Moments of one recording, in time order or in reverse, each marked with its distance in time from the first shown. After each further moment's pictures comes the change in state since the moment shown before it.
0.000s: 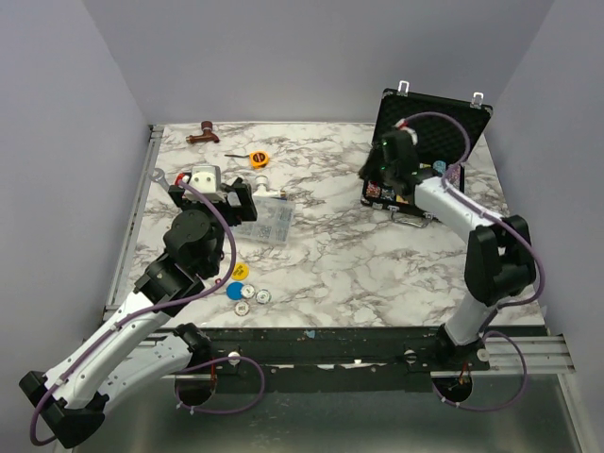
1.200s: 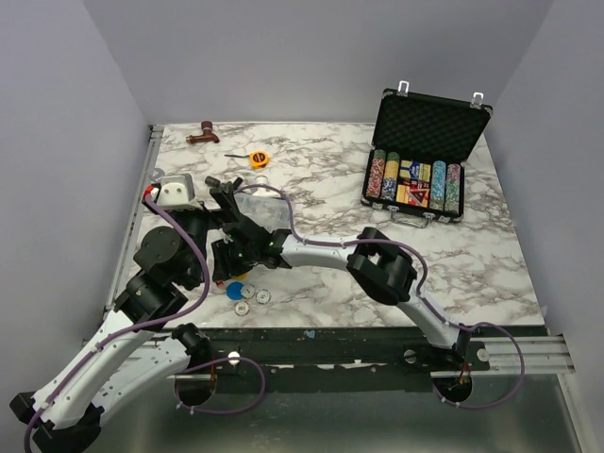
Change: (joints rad) left arm 0.000 -0.126 0.000 0.016 -0.034 0.043; right arm 0.836 0.575 0.433 0.134 -0.389 0.049
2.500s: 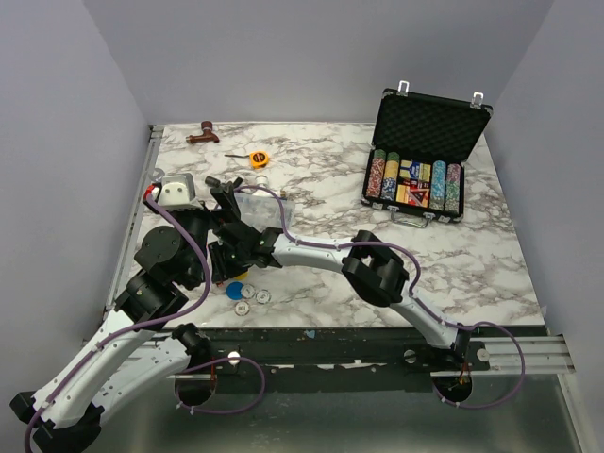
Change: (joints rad) left arm 0.000 0.004 0.000 0.000 0.002 -0.001; right arm 0.023 0.077 0.161 -0.172 0.052 0.004
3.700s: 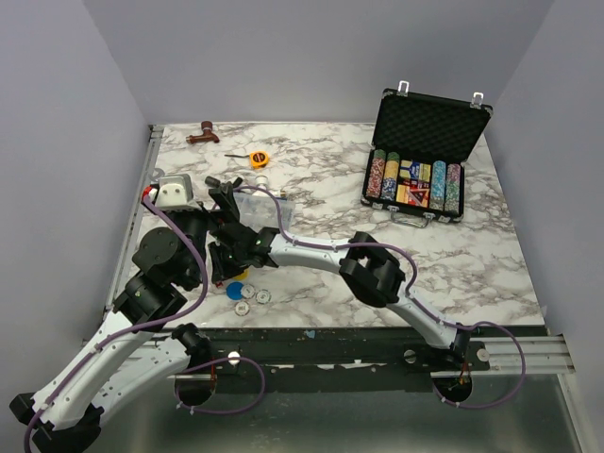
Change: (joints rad) left arm 0.000 -0.010 0.000 -0.002 0.005 -0.011; right arm 0.007 0.040 0.080 -0.072 0.001 0.012
